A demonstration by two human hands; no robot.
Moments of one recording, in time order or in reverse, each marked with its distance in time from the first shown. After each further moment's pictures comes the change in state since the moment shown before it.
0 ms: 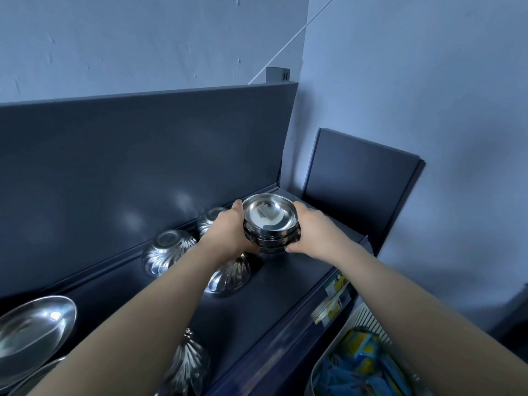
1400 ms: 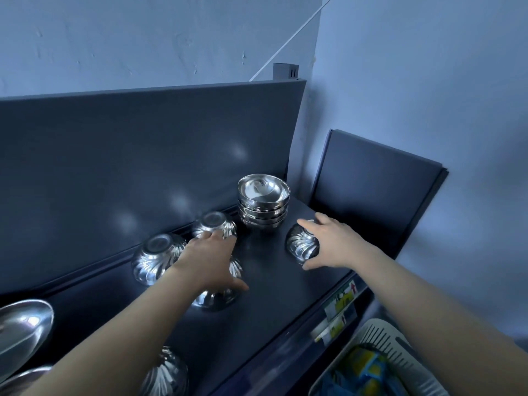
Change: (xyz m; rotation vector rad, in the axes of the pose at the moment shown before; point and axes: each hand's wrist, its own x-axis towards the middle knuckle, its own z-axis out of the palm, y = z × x) left_hand -0.015 -0.010 0.007 0.637 -0.206 -0.031; right_hand 0.031 0.061 -0.004 -0.361 -0.253 -0.070
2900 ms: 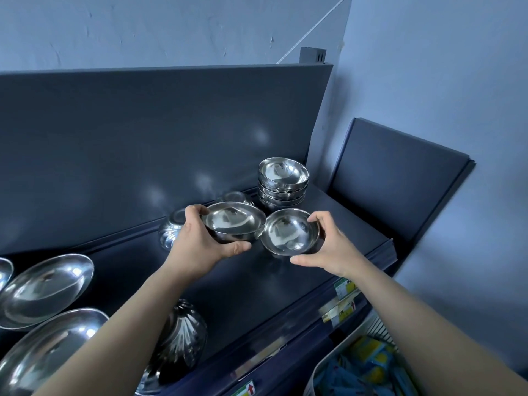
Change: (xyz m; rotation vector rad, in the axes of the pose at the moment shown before) left_hand -0.049 -0.023 0.027 -0.940 0.466 -0.243; right_hand -0.037 -0.038 0.037 0.864 0.110 -0.006
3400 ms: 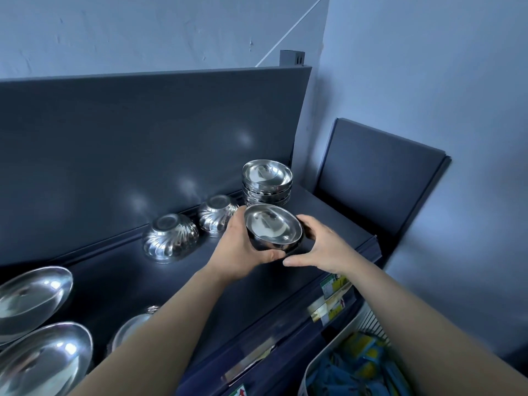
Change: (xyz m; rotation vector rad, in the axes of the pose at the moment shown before) left_hand 0.011 0.027 0.069 -0.130 -0.224 0.157; right_hand -0.002 -0.001 -0.015 -0.105 -0.051 0.027
